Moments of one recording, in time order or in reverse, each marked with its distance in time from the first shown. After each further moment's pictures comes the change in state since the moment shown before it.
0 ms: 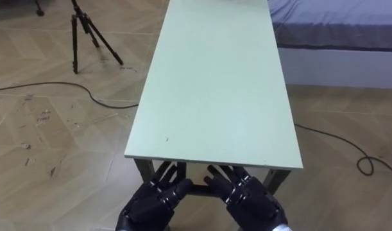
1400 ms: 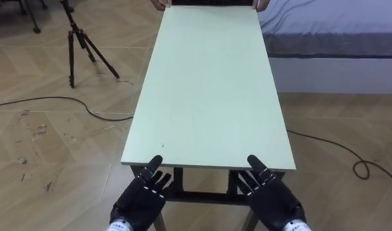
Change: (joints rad) left arm -0.093 -0.043 0.150 0.164 -0.410 0.194 0.202; right arm -0.023 0.001 -0.120 0.046 0.329 0.117 -0.213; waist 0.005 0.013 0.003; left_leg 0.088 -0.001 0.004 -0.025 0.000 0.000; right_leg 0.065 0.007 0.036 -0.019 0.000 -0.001
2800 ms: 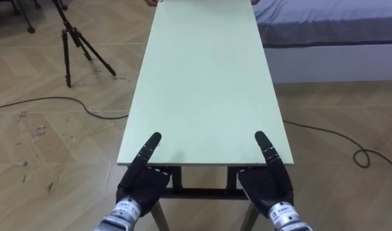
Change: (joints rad) left arm -0.057 -0.064 0.023 -0.134 -0.042 -0.058 0.158; right arm -0.062 0.133 -0.034 -0.004 0.172 -0.056 -0.018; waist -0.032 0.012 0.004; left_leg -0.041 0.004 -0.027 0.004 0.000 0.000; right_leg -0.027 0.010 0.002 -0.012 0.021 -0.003
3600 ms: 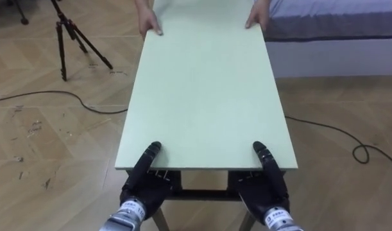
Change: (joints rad) left arm 0.019 -0.050 -0.003 -0.021 0.075 -0.026 0.129; right arm 0.007 0.005 0.037 0.013 -0.009 -0.064 -0.129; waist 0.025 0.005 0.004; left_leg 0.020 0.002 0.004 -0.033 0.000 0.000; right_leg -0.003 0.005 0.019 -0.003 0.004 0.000
